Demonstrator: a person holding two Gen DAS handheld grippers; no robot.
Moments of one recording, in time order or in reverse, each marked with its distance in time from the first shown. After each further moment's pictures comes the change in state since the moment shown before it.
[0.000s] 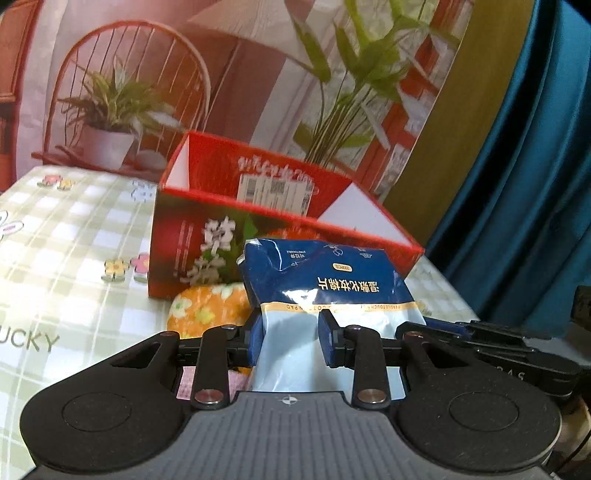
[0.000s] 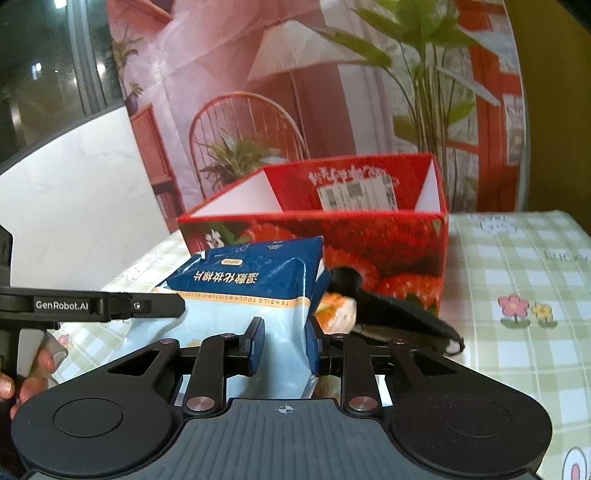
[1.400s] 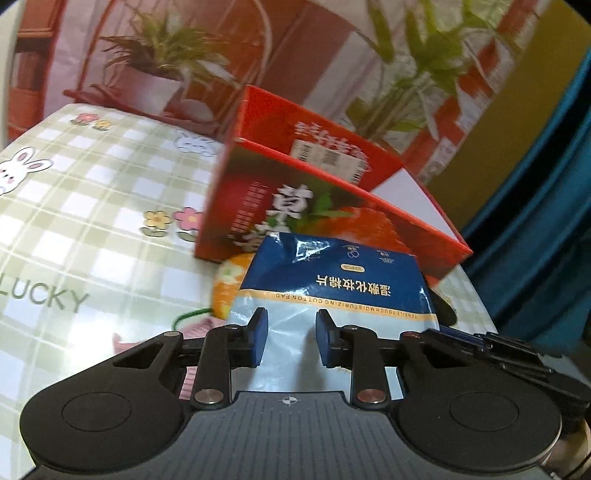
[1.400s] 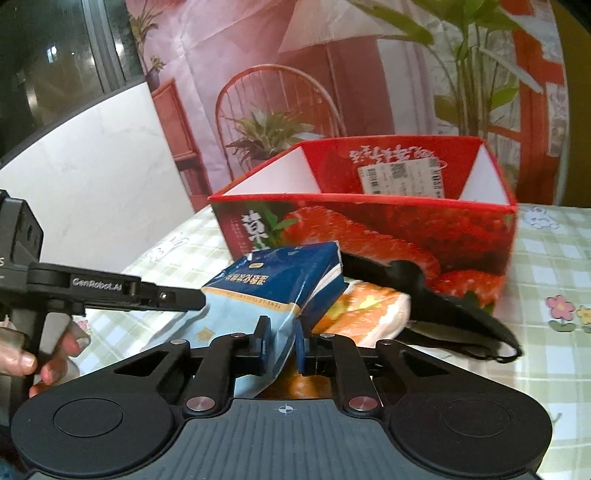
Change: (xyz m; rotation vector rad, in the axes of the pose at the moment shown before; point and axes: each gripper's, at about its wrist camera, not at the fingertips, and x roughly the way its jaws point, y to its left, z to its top) left arm 0.017 0.044 0.000 -0.149 0.127 0.032; right arm 0.029 0.024 0.007 -0.014 0.091 0.064
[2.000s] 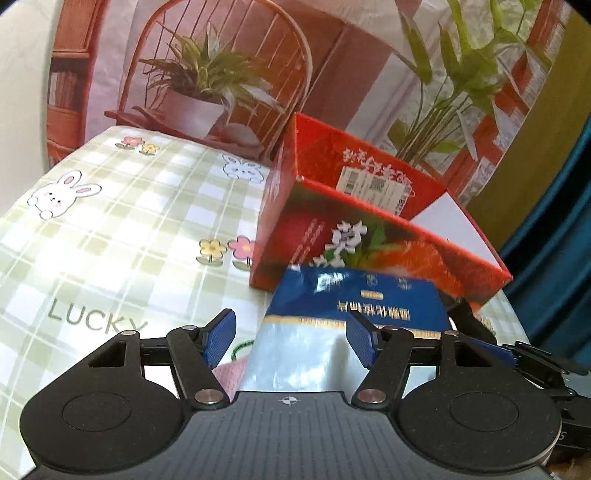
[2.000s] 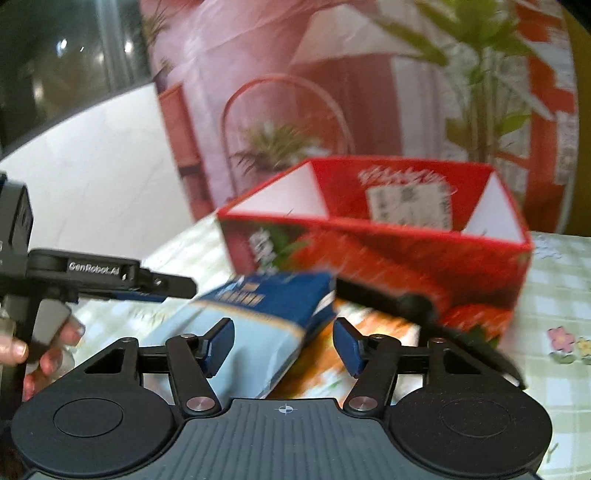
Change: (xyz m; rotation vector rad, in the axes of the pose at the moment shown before) left arm -0.017 0.019 0.015 -0.020 -0.045 0.139; right arm 0.018 0.018 0.010 -0.066 -0.018 -0.006
